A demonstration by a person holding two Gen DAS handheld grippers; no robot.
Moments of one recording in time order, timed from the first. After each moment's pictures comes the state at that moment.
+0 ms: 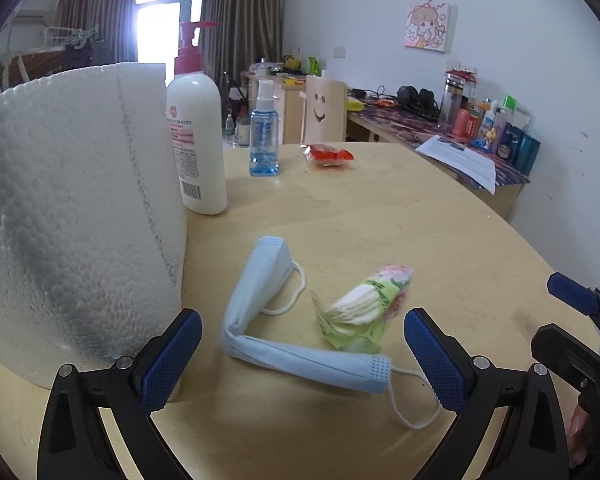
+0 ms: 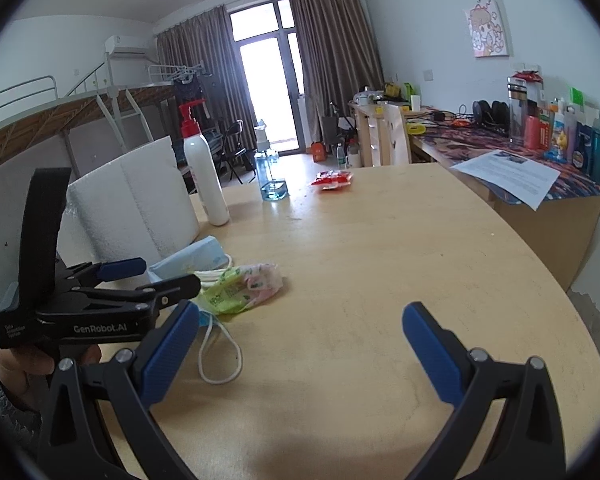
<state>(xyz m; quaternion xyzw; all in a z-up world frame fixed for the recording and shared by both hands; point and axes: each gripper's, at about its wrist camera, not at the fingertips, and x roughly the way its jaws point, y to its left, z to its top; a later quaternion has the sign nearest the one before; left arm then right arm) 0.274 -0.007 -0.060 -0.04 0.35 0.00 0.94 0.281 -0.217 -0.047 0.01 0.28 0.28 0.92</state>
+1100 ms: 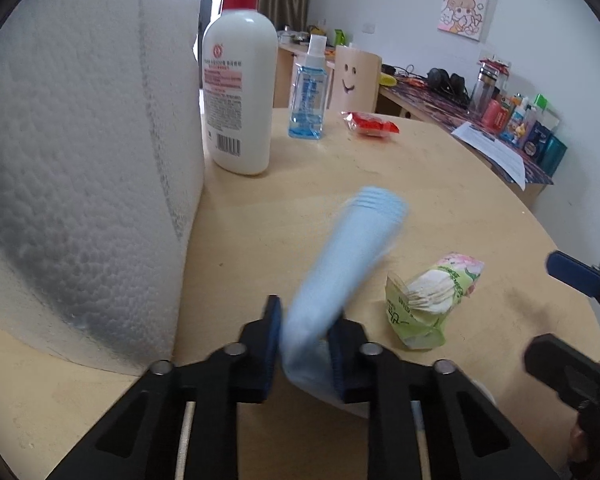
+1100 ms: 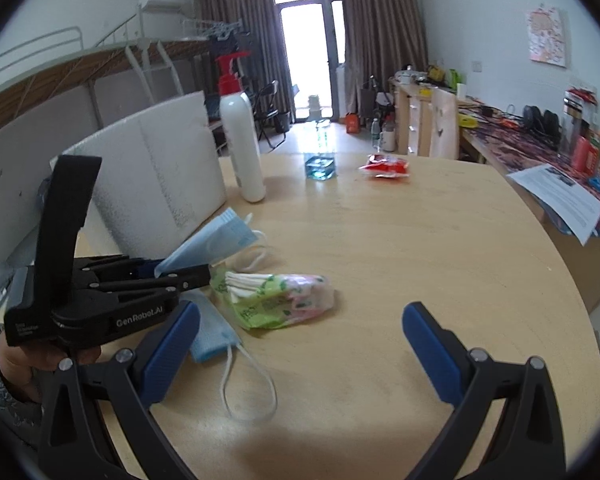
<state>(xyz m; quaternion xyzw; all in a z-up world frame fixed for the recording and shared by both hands) 0.286 0.027 -0.080 -0.08 0.41 0.02 0.91 0.308 -0.160 -0.049 -0.07 0.33 0.33 0.88</state>
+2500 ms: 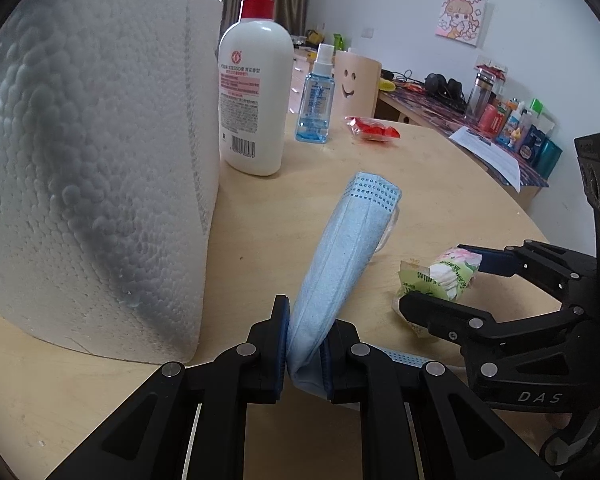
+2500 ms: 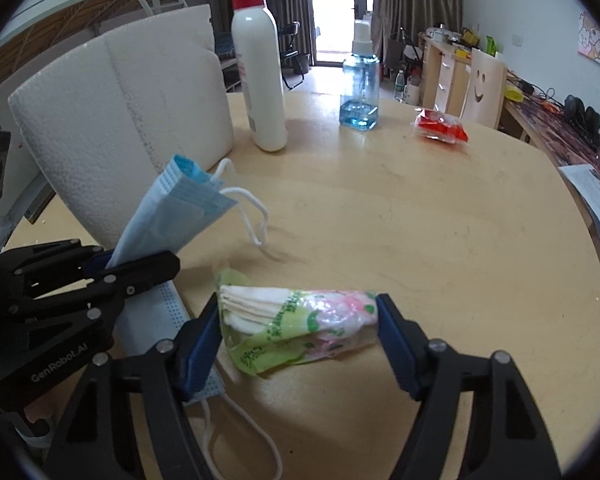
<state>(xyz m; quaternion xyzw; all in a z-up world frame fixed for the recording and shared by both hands) 0.272 0.038 -0.075 -0.08 0.39 0.02 0.92 0.345 -0.105 -0.076 -0.13 0.41 0.34 0.83</state>
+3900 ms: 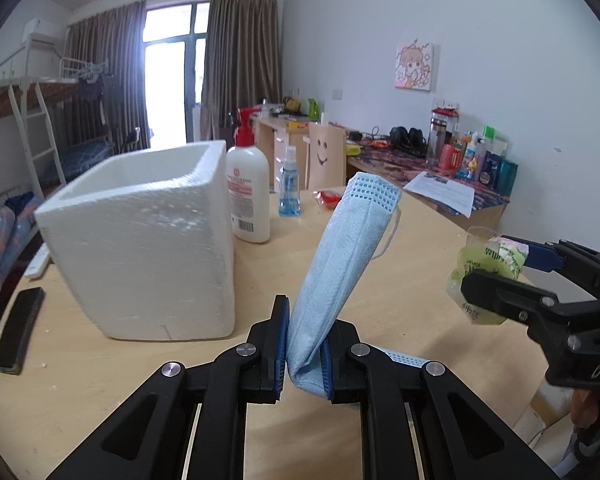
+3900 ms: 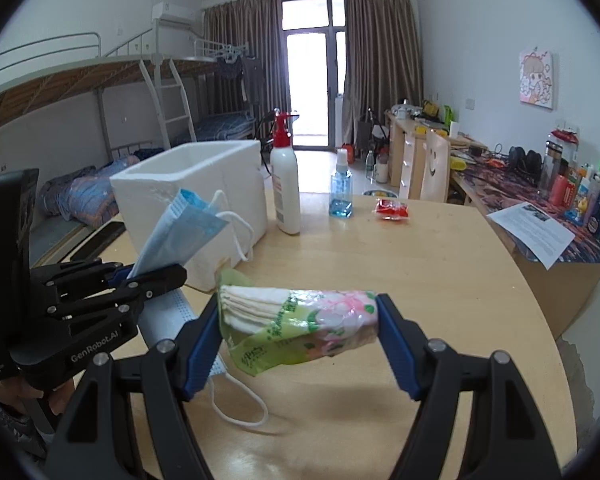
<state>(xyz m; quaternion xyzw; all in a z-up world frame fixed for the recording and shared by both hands) 0.157 0.022 -0.002 -0.02 0.27 0.00 0.96 0.217 -0.159 0.012 -0.07 0.27 0.31 0.91</state>
